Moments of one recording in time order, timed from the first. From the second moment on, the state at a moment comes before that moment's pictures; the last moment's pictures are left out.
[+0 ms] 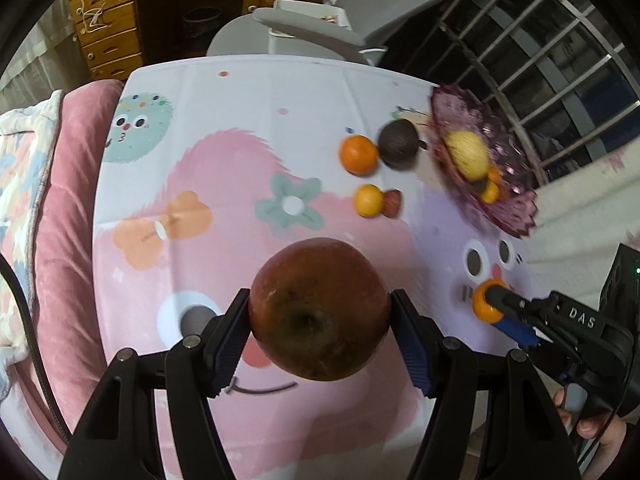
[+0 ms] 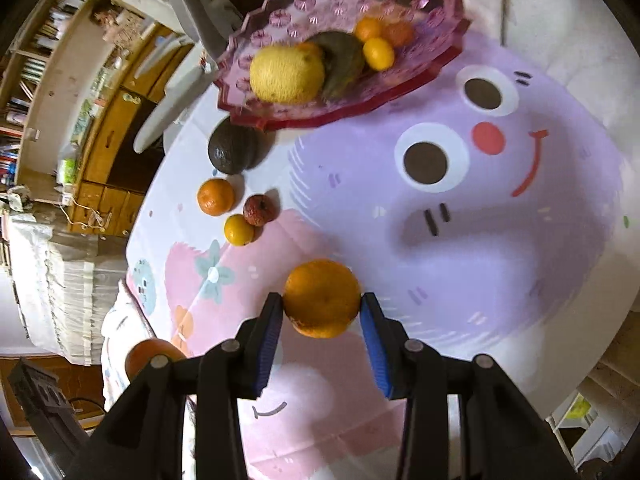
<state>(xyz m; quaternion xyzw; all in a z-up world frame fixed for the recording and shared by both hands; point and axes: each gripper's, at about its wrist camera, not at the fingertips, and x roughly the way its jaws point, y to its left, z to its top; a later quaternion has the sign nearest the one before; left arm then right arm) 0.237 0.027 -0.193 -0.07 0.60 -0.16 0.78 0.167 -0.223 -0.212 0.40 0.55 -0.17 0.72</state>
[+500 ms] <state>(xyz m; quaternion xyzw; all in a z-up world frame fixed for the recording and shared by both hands) 0.218 -0.077 -0.165 -0.05 0.58 -0.20 0.79 0.156 -0.296 -0.162 0.34 0.50 -0.15 0.78</state>
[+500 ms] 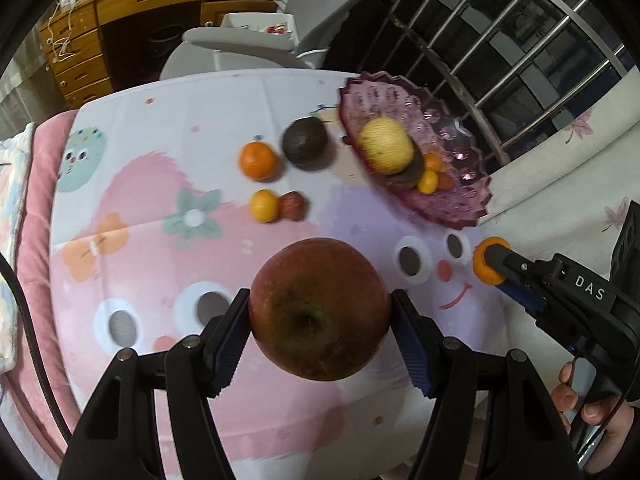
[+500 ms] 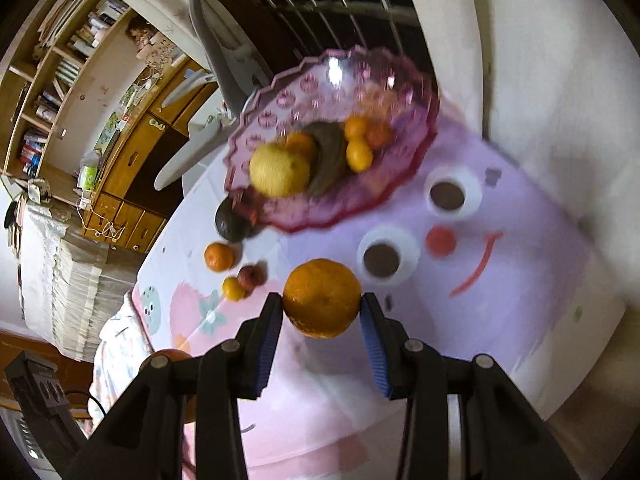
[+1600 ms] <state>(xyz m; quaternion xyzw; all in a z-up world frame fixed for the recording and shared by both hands) 0.309 -0.284 -0.214 -0.02 0.63 -0.20 0.75 0.280 -0.449 -0.187 0.18 0.54 -0.03 0.82</state>
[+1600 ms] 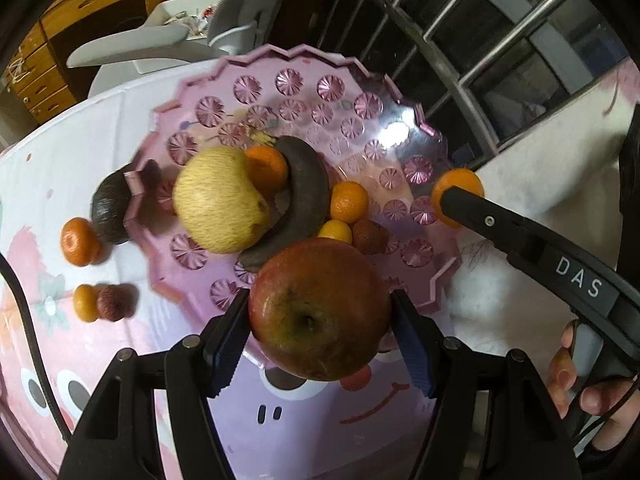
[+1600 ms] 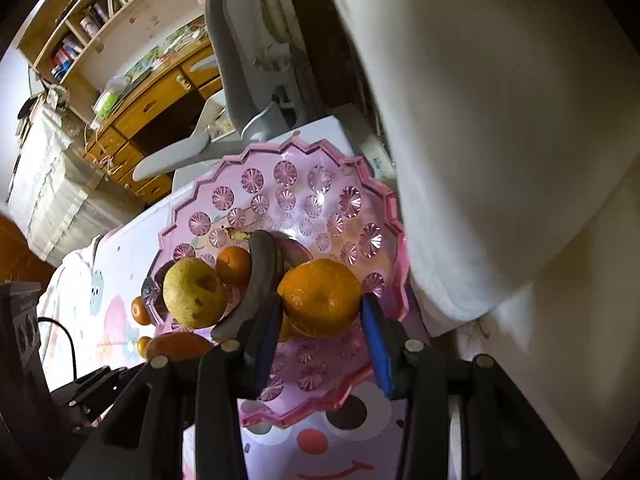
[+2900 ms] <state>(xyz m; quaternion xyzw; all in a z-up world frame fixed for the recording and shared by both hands) 0.237 -0.136 -0.176 -0.07 0.60 -0.16 0.78 0.224 -0.372 -0.181 0.22 0.56 -0.08 0.79</state>
